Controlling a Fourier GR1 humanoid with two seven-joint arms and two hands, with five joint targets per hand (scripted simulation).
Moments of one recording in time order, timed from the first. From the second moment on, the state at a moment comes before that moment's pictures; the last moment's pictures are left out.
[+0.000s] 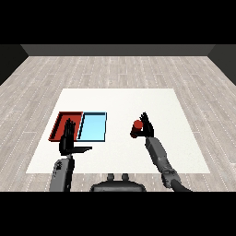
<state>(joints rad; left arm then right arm) 0.04 0.04 0.07 -1.66 0.09 -0.04 -0.36 -0.56 -0.04 -0.15 -0.61 -0.22 0.13 -0.56</state>
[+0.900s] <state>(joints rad) 0.03 0.05 0.08 -1.64 0.09 -0.05 -0.36 -0.61 -0.01 -0.11 -0.57 -0.23 0.06 -0.55</state>
